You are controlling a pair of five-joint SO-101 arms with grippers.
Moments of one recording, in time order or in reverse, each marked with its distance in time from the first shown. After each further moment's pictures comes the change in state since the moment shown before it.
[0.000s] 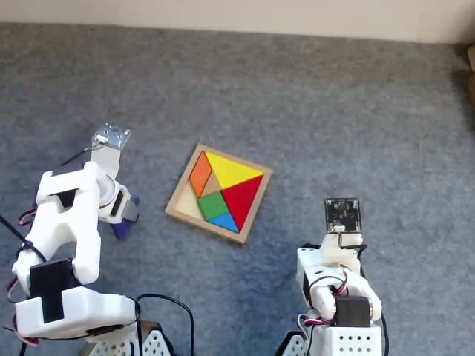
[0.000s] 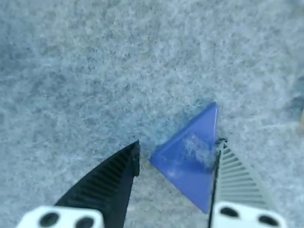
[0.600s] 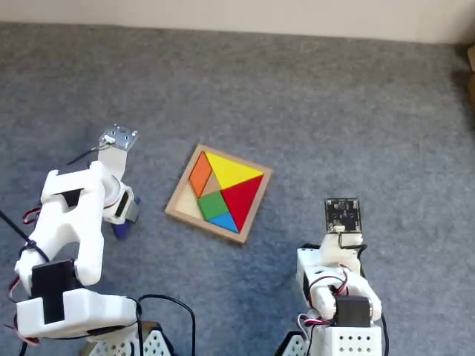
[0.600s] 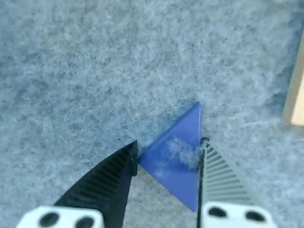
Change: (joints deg) left arm 0.8 0.0 0.2 0.7 -0.4; right arm 0.0 0.0 0.0 0.0 0.0
